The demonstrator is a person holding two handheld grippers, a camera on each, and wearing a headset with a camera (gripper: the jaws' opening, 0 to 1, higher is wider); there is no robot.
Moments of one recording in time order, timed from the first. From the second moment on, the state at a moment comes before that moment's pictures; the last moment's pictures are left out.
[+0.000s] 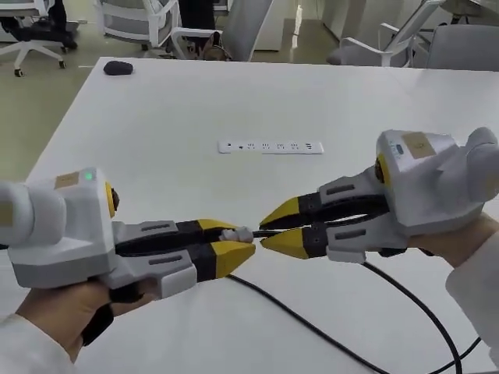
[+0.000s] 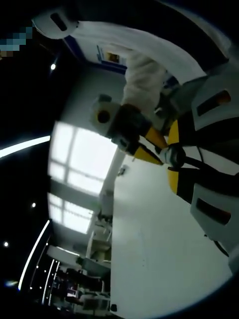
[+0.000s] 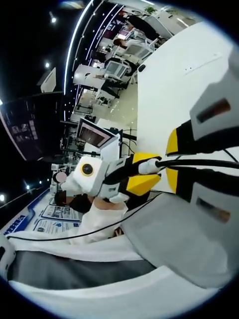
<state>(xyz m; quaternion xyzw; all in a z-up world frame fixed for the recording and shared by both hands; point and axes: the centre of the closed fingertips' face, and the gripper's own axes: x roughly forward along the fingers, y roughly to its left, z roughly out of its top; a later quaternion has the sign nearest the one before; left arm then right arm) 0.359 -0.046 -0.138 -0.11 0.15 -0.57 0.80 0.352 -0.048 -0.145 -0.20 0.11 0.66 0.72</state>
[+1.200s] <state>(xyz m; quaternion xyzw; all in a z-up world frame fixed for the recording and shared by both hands) 0.361 -0.037 -0.147 -0.10 0.16 -0.56 0.81 0.363 -0.090 -0.173 -0.19 0.14 0.63 0.74</state>
